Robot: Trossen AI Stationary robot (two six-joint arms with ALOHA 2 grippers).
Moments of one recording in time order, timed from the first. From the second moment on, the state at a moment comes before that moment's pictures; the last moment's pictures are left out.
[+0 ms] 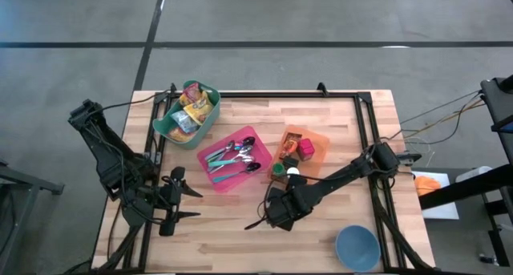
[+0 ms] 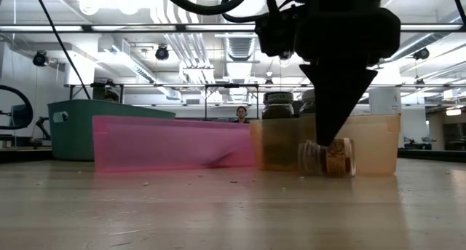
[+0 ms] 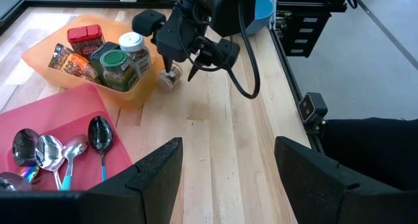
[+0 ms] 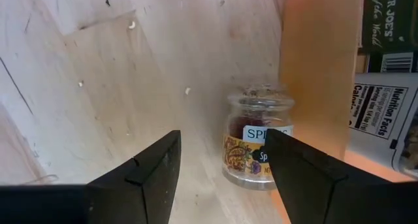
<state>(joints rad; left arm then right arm) -0.88 1.09 1.01 -0.66 -0.64 -0.58 0.42 2.05 1.54 -1.02 0.26 0.82</state>
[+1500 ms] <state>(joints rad) -0.88 1.09 1.01 -0.66 -0.64 -0.58 0.35 2.04 1.36 -0.88 0.21 0.80</state>
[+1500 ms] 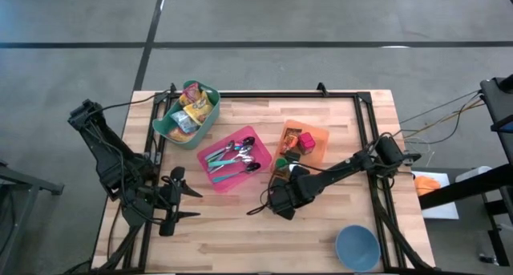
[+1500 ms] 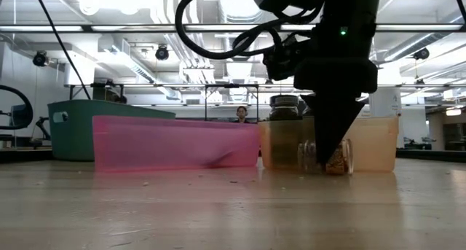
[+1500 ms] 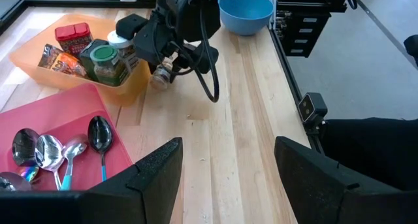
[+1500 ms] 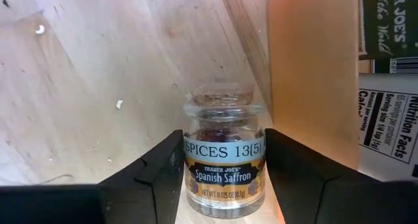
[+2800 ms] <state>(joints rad) -0.88 1.09 1.01 -0.66 -0.64 -0.58 0.41 2.03 1.36 -0.88 0.13 0.87</state>
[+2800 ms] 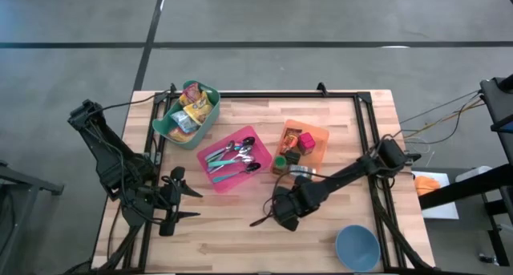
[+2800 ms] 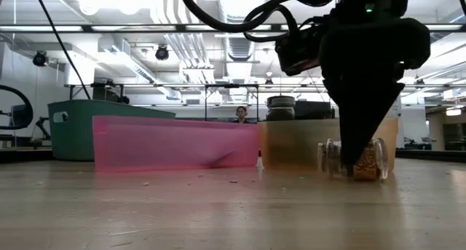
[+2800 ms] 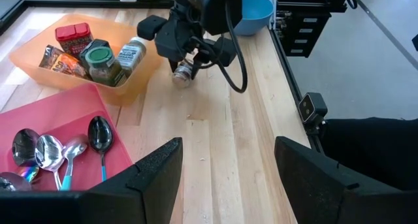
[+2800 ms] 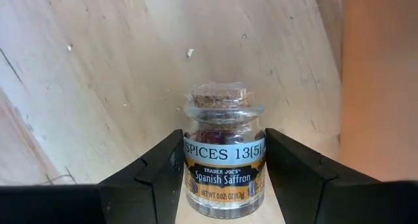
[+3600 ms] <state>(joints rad) -0.88 1.09 1.01 -0.66 -0.64 -0.58 0.48 2.04 1.40 -0.87 0.16 1.04</state>
